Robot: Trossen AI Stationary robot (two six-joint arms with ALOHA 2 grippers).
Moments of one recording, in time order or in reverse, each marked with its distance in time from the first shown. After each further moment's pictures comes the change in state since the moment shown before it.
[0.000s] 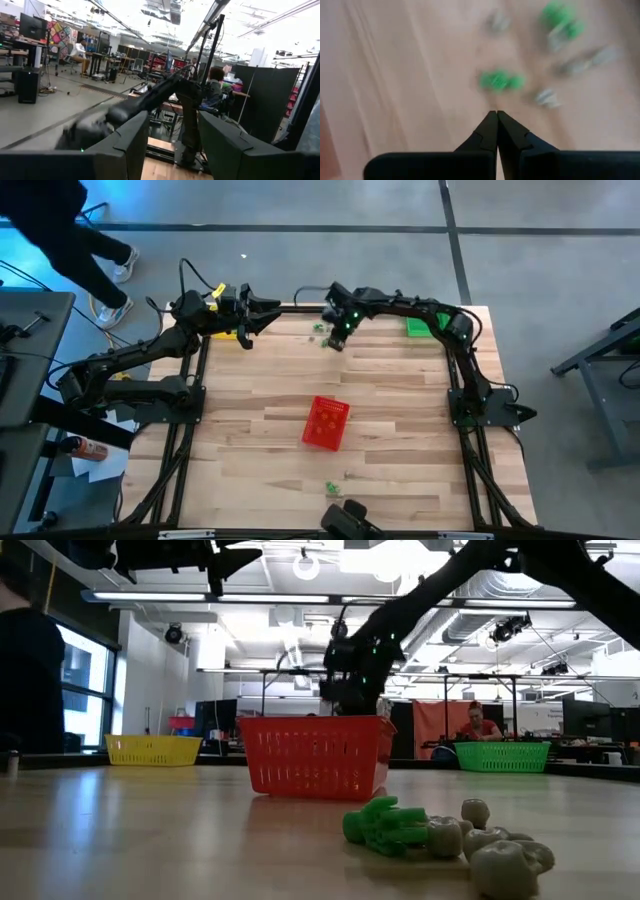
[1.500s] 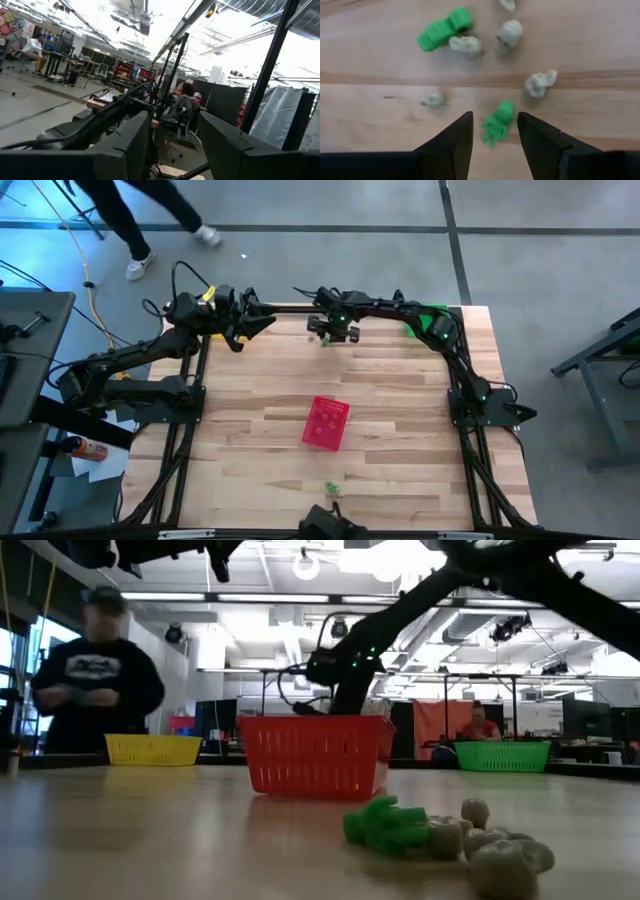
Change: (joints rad) left arm -0.024 0.000 -0.001 0.138 0.120 -0.209; right arm 0.040 0.179 0.185 -0.042 0.086 1.282
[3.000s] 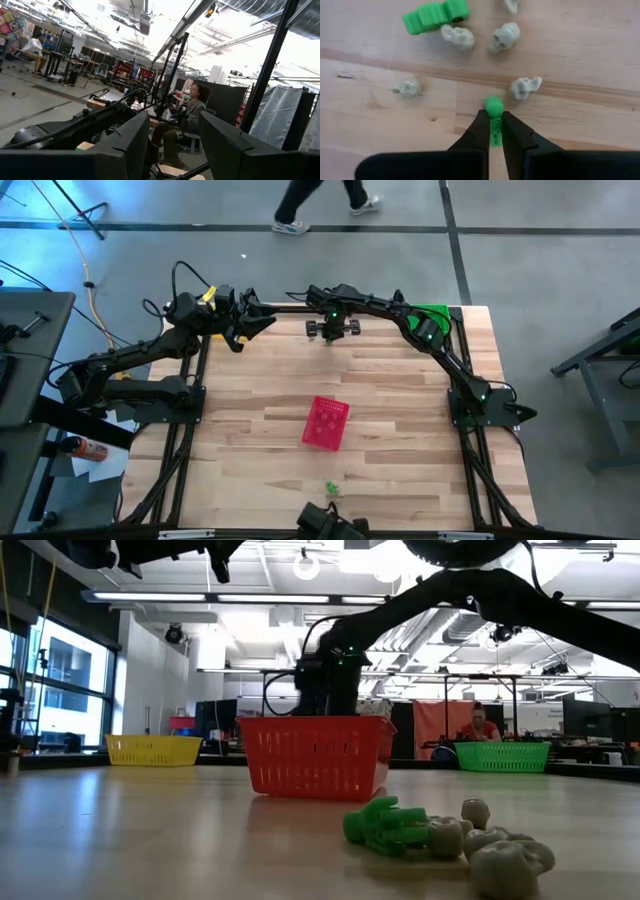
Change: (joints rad) left arm -0.003 0.000 0.000 -0.002 -0.001 0.002; right arm 0.003 0.161 0.337 -0.394 0.069 -0.237
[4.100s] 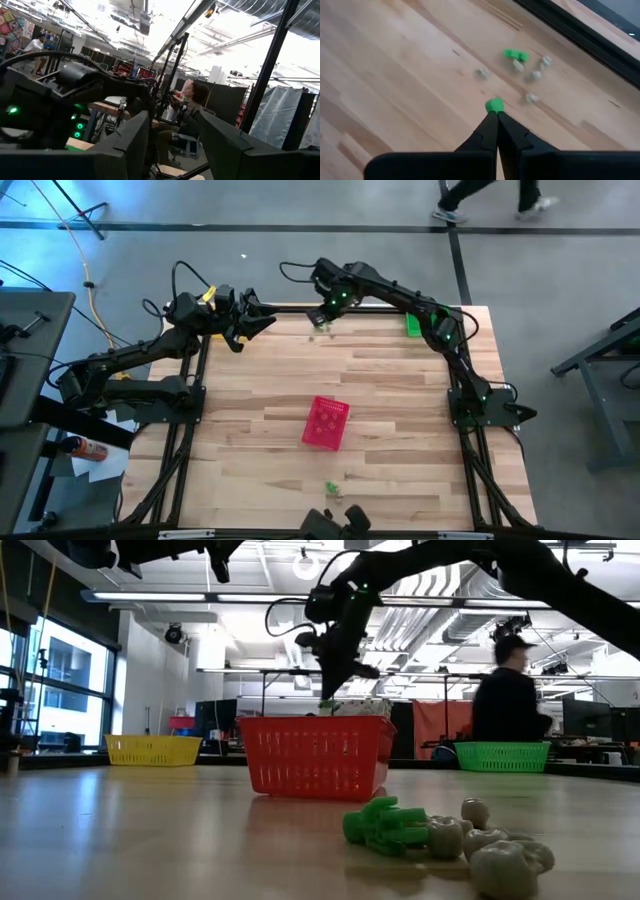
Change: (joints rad) left arm 0.000 0.000 0.000 0.000 -0.001 -0.002; right arm 0.008 -0.198 0.116 -0.080 -0.002 -0.494
